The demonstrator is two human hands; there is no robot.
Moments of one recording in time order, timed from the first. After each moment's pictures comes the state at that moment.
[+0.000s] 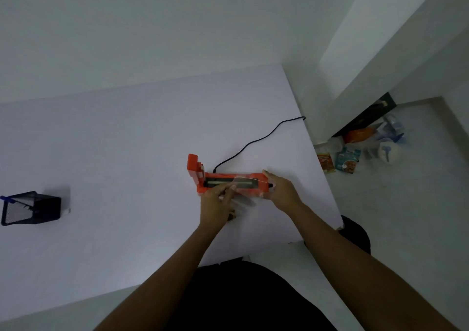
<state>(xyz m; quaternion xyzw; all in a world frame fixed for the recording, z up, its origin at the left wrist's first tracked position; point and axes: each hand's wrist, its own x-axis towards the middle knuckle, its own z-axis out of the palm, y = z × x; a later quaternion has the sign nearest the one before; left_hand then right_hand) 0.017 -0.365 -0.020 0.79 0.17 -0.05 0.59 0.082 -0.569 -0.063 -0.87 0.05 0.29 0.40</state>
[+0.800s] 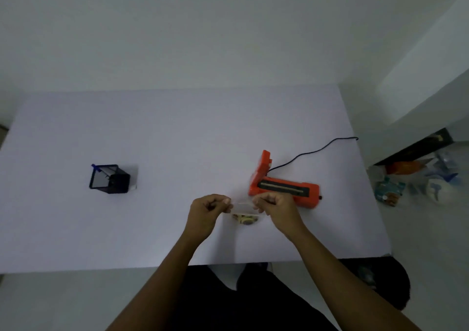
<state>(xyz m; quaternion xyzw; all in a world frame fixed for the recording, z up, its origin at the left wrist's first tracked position) -0.062 -0.202 0.018 0.72 0.23 -0.05 0.66 0.009 -0.405 0.015 -0.75 0.01 0.27 0.61</state>
